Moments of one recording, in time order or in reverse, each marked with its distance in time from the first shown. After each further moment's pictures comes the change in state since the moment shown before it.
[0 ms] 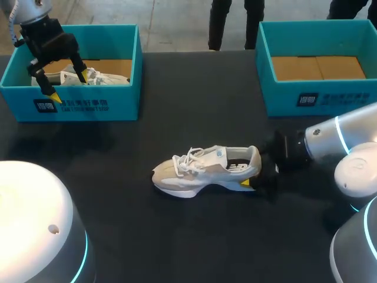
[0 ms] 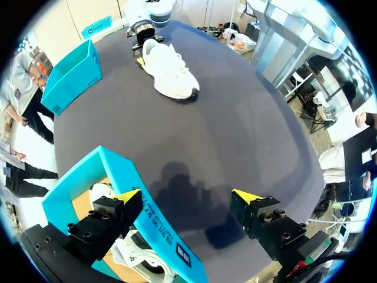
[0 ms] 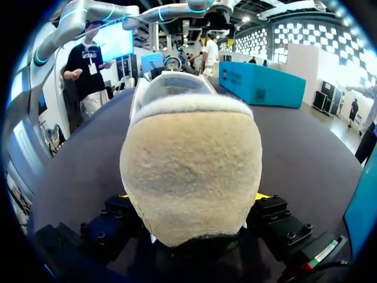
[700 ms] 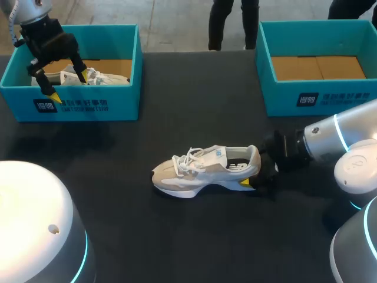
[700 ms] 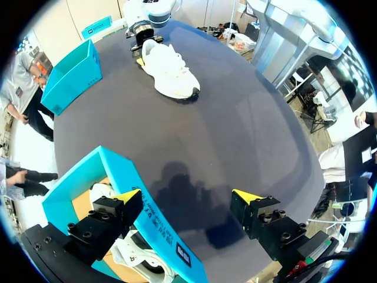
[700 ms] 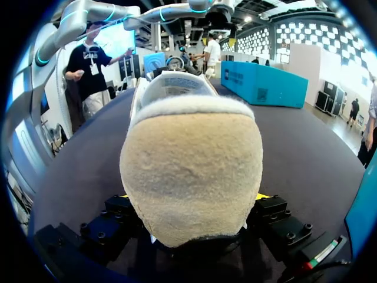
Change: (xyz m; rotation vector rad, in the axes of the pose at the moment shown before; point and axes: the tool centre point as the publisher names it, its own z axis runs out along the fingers) left arm 0.000 0.000 0.000 0.000 0.000 0.000; right arm -0.001 0.001 0.001 0.000 0.018 -0.003
